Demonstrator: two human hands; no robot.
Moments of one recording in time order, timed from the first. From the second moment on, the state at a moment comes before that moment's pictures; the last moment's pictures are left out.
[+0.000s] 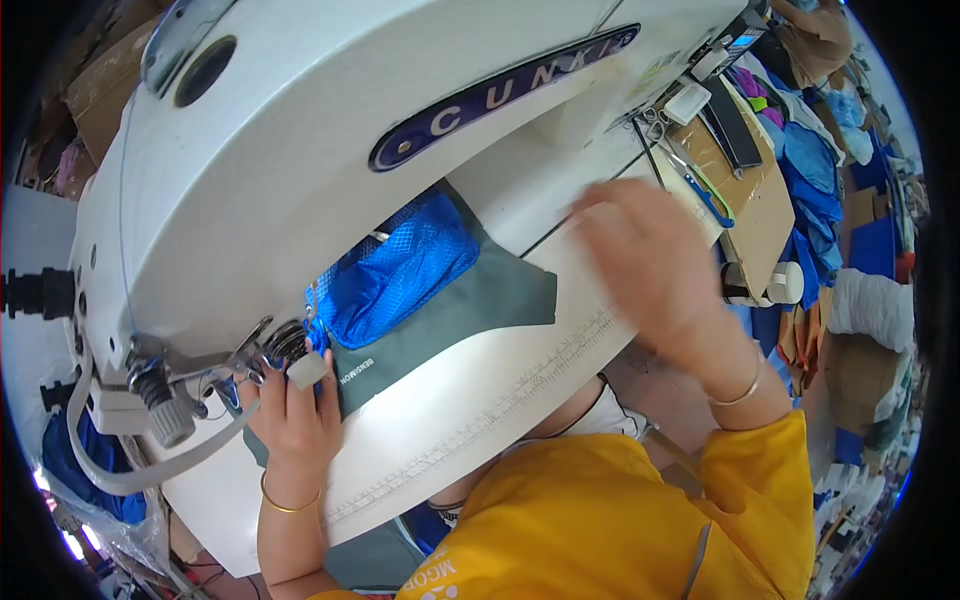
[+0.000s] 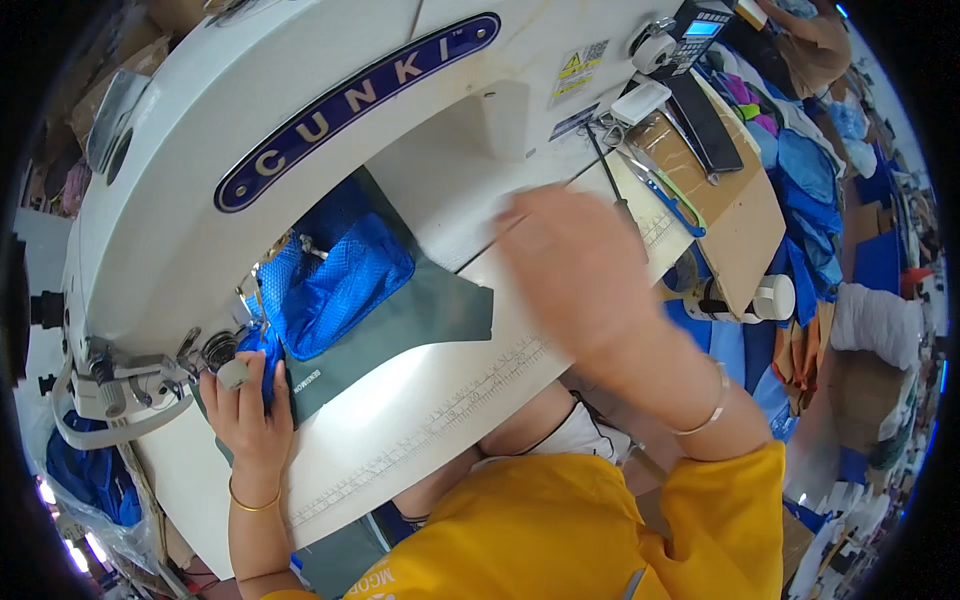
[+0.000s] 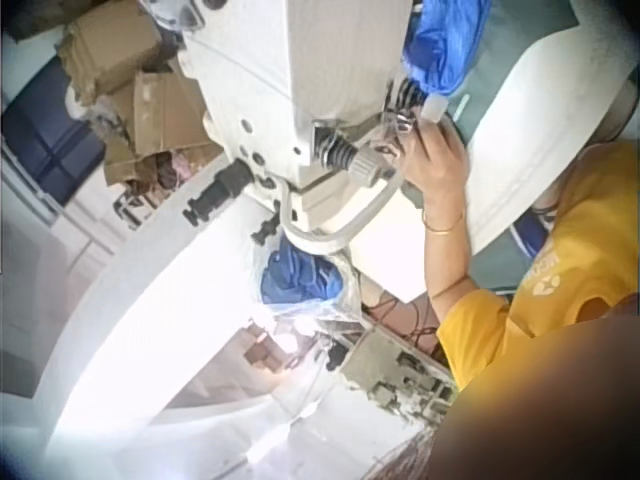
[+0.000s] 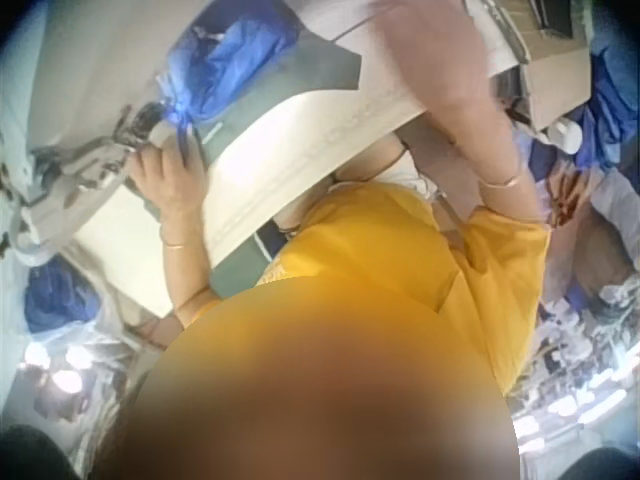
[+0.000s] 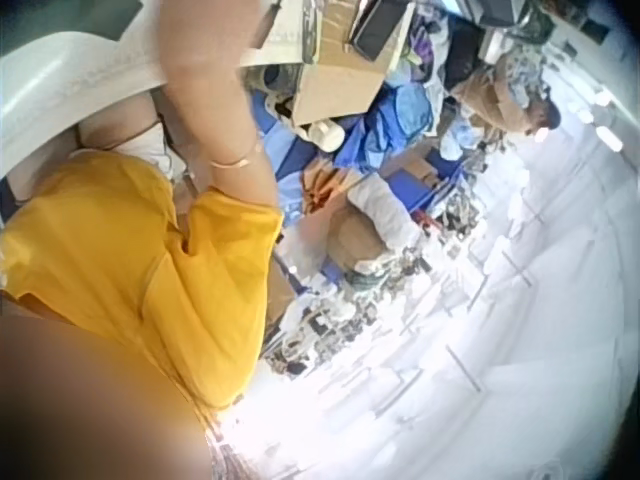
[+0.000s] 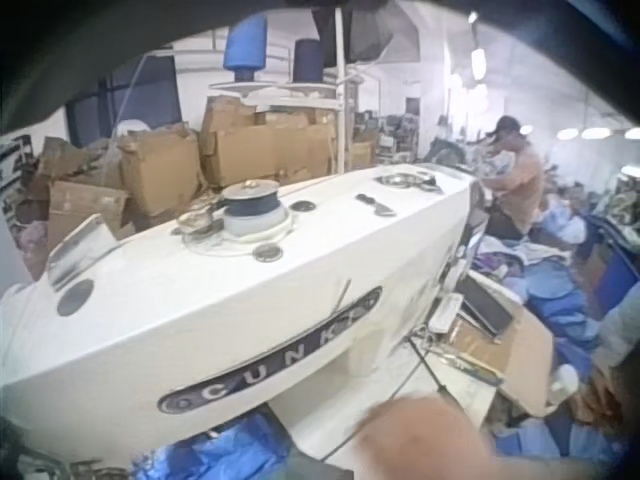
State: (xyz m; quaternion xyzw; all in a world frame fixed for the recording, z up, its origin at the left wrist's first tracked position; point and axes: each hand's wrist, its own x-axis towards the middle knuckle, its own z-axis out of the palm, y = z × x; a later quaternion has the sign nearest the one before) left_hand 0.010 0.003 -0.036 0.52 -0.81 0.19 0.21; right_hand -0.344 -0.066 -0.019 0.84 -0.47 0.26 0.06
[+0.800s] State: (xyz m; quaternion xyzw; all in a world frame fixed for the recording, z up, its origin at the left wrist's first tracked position) left_hand 0.034 -0.008 -0.042 0.65 -0.66 -0.16 0.35; right_hand -0.469 -0.043 -0.015 0.72 -0.66 0.18 0.14
